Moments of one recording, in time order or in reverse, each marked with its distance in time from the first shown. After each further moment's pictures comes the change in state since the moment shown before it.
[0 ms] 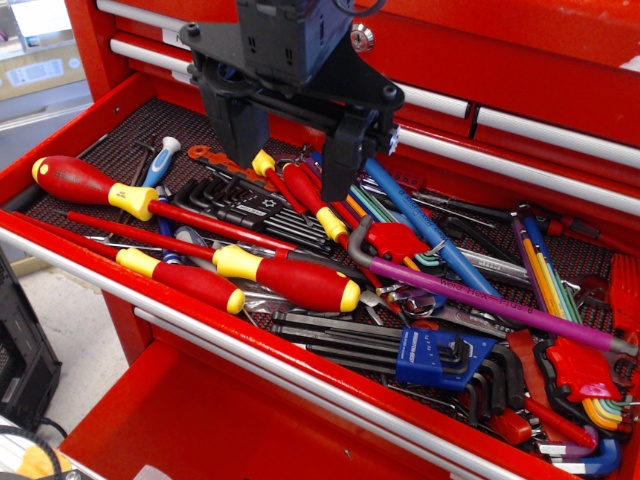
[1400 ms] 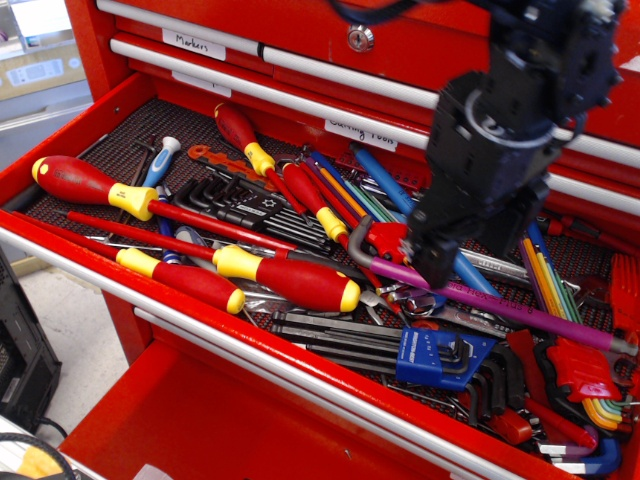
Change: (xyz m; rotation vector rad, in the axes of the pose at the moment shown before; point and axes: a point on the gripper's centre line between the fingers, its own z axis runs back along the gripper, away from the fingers) arm 0.035 -0.090 -0.089 0.064 0.109 1.107
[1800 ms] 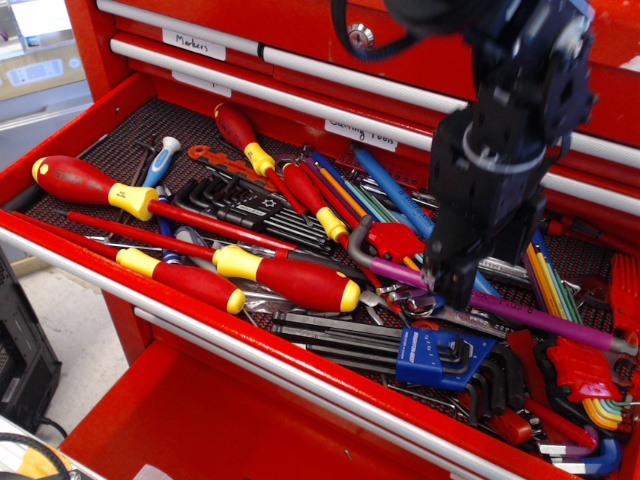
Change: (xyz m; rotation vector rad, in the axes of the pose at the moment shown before) arm -0.001 -0.018 -0.030 -0.073 0.079 0.138
